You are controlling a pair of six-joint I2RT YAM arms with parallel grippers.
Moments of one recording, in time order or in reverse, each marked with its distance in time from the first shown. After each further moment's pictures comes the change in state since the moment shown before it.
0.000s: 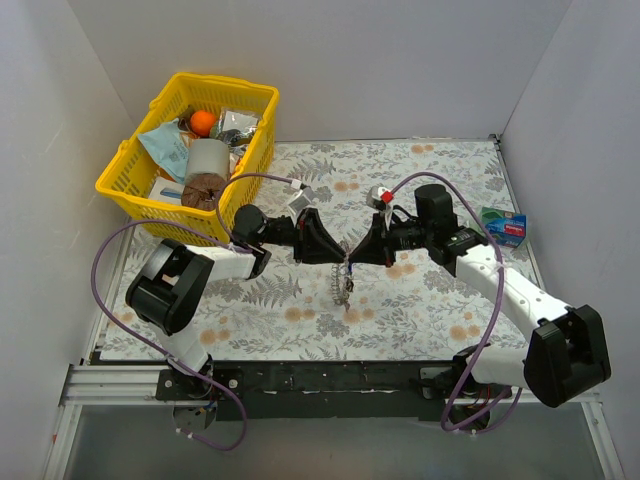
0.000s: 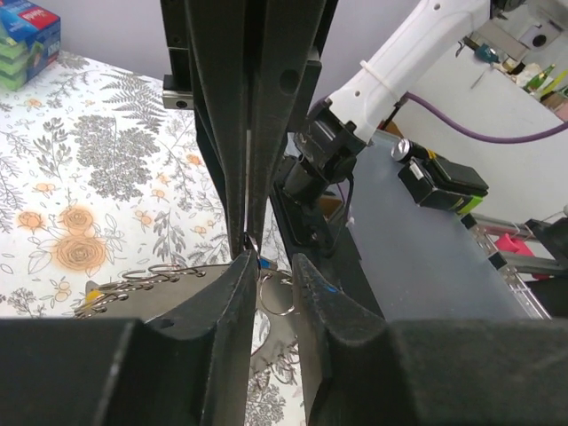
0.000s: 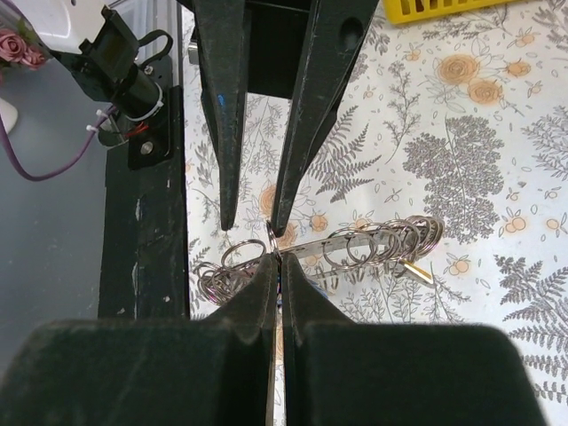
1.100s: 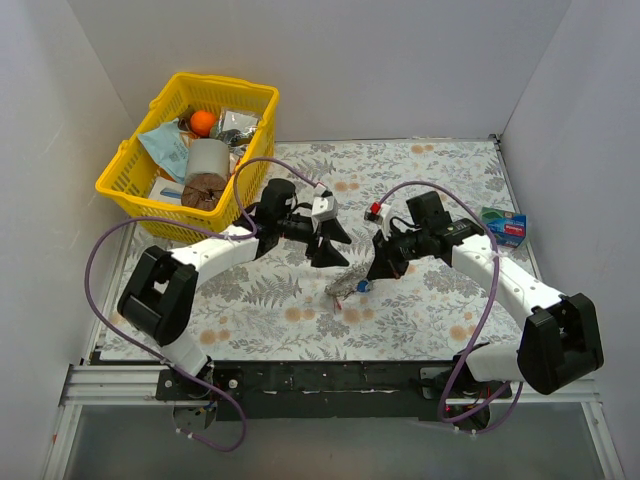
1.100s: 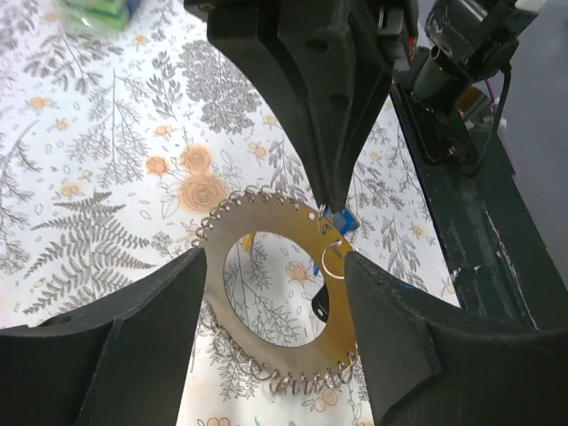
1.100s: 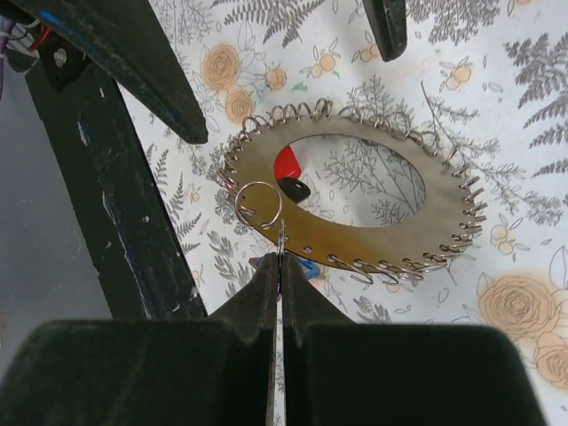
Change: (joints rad) left arm -0.049 -0.087 0.258 -1.149 -0.144 1.063; right arm -0.005 0.071 0.080 -0.462 0.244 -0.143
